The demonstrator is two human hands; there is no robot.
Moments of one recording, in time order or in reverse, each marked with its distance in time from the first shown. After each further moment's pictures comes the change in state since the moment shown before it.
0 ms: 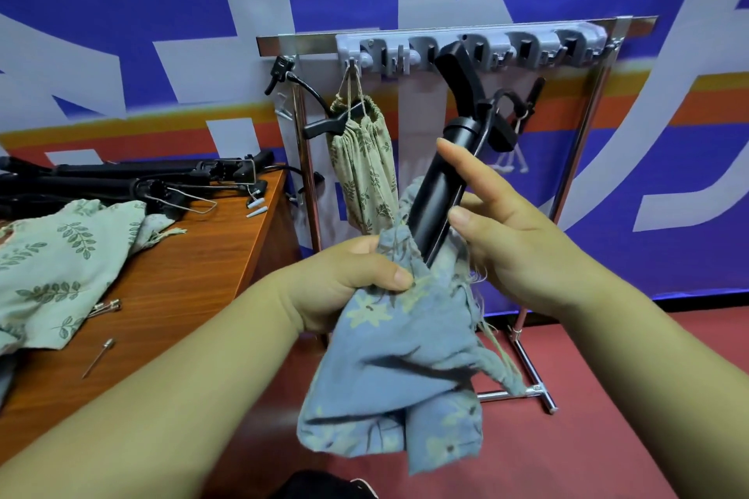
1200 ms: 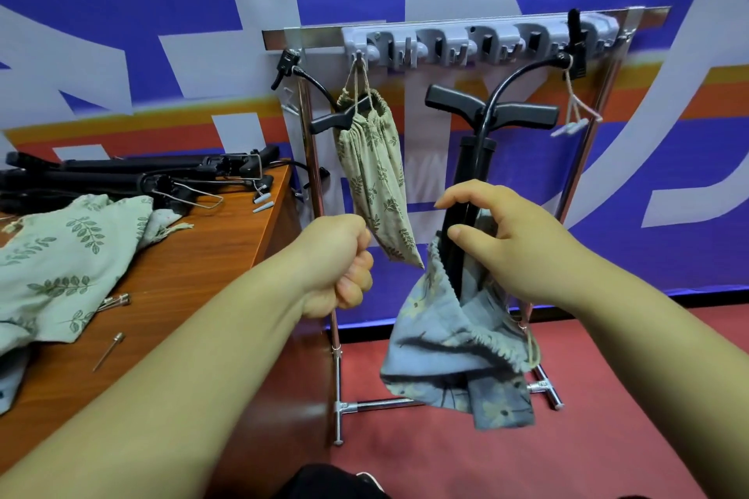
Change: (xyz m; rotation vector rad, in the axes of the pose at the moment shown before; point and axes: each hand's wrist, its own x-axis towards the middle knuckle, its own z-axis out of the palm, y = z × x) left_hand -0.001 0.011 -0.006 -0.024 0.744 -0.224; right_hand 0.005 0.014 -0.010 -0.750 0.087 0.116
